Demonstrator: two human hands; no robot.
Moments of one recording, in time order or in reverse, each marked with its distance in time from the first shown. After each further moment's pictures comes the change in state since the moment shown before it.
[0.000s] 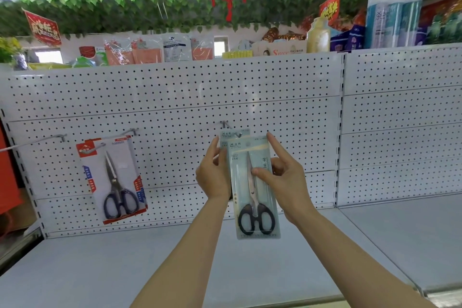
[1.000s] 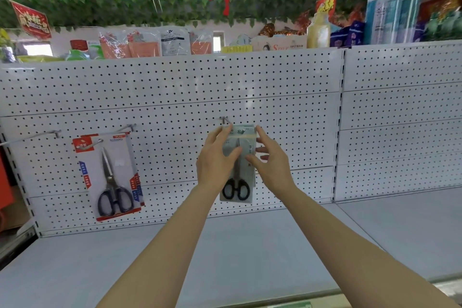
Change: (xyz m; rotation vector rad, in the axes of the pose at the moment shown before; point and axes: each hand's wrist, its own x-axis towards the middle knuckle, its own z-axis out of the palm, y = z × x) left_hand 0.021 0.021 -0.024 0.460 -0.387 0.304; right_hand 0.044 0.037 0.023 -0.398 0.009 -0.089
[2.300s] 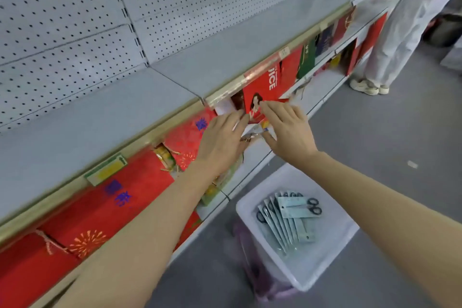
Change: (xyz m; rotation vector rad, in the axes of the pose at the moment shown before) left_hand -0.373 0.185 0.254 0.082 -0.707 0.888; right_hand -0.392 0.096 -0.381 -1.299 -0.035 0.142
